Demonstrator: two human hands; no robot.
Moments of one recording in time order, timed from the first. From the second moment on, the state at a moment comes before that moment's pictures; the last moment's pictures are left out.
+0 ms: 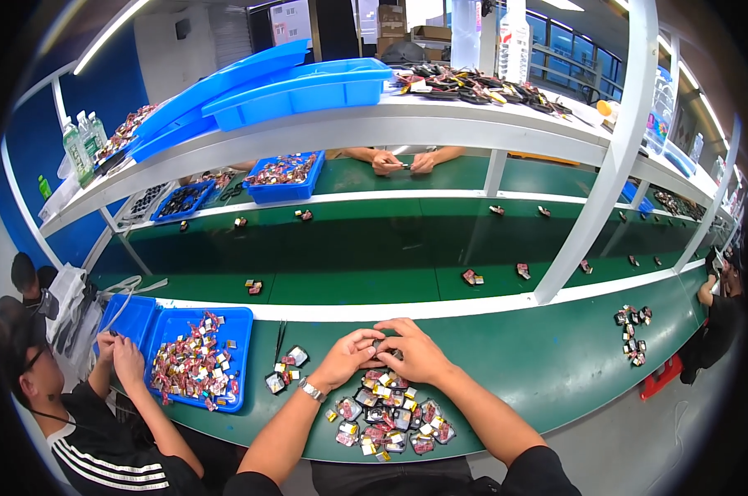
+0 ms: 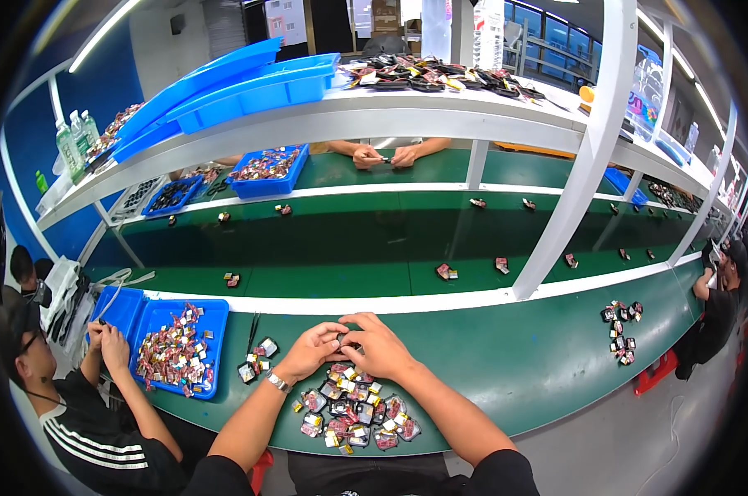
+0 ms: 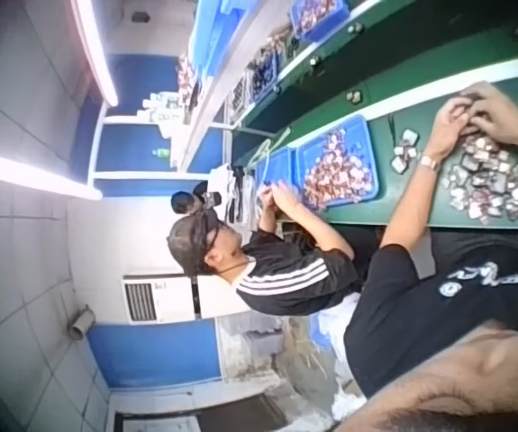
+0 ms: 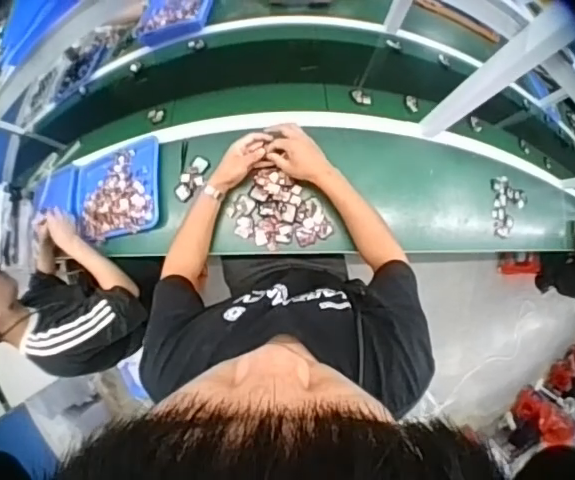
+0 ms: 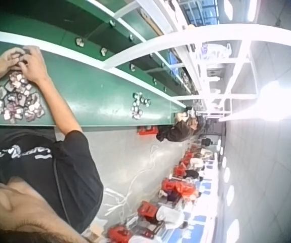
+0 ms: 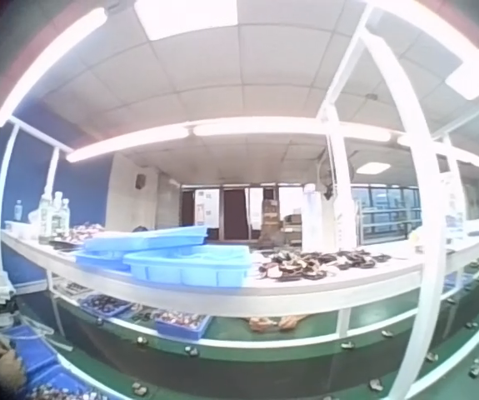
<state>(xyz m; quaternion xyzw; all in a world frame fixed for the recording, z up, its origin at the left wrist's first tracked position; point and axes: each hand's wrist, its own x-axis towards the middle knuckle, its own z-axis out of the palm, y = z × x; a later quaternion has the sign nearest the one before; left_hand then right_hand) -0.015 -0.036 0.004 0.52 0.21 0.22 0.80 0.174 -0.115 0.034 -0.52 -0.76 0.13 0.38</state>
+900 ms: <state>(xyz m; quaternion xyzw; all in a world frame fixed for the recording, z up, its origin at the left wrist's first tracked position) -0.014 -0.035 0.001 0.49 0.18 0.26 0.81 0.153 -0.119 0.010 -0.55 -0.66 0.09 0.50</state>
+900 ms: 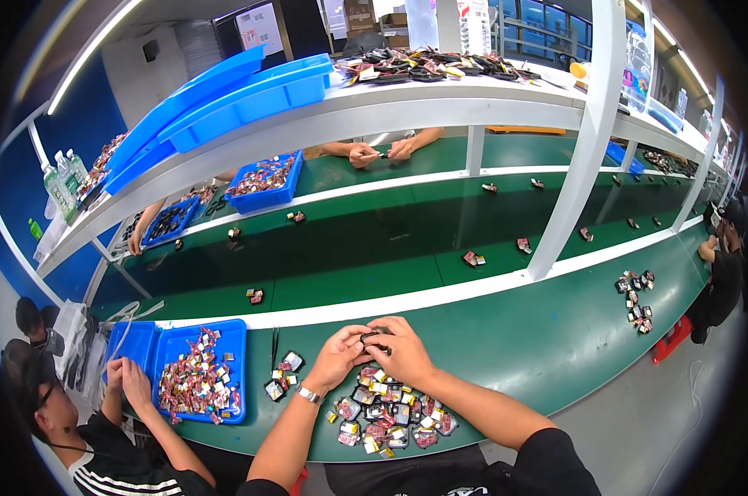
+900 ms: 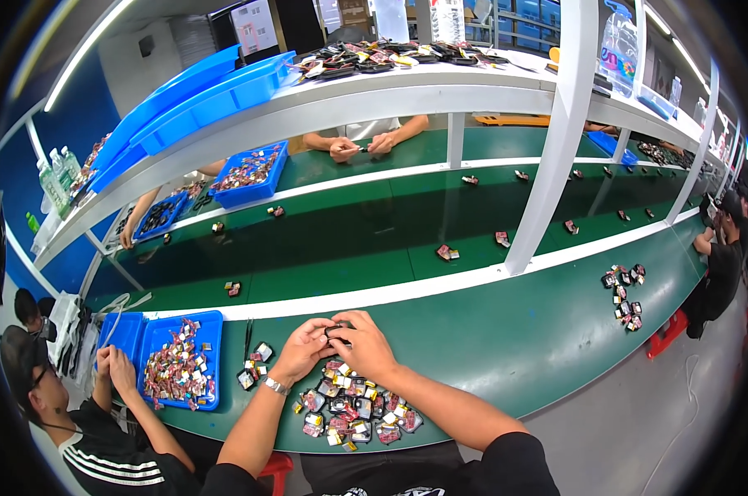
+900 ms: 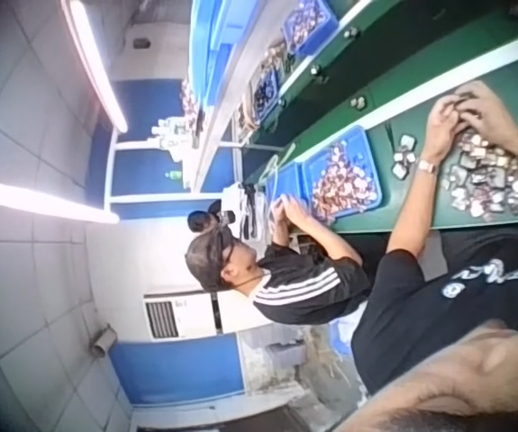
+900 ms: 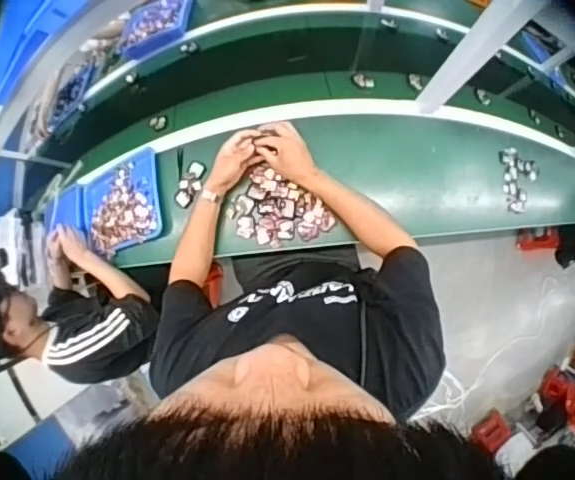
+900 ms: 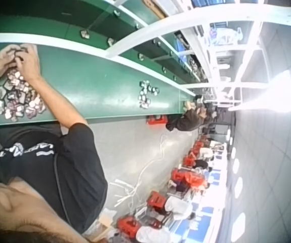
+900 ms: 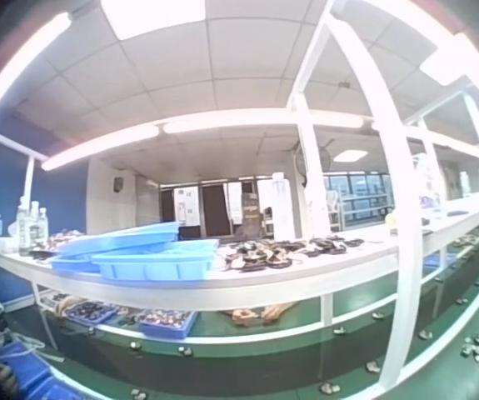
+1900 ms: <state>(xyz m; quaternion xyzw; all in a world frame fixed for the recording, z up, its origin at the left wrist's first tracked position) -0.007 -0.040 -0.009 0.45 0.14 0.34 0.81 0.150 -0.117 0.024 -0.51 -0.67 0.09 0.53</state>
